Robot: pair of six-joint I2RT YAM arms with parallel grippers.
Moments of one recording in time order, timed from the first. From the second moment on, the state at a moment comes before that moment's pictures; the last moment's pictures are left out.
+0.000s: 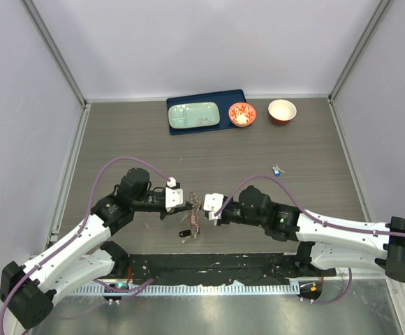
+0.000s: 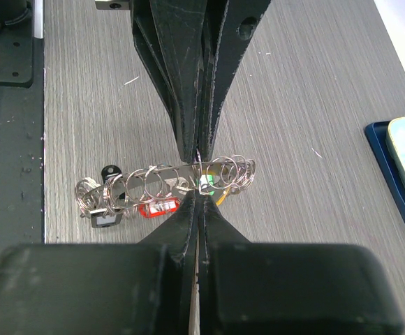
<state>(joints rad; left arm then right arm) -0.66 0.83 0.60 -0.25 0.74 0.52 1.16 1.03 0.61 0.13 -0.09 -0.42</state>
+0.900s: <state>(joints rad) -0.66 0.83 0.60 -0.25 0.77 0.53 1.16 1.05 0.61 0.13 -0.09 -0.42</state>
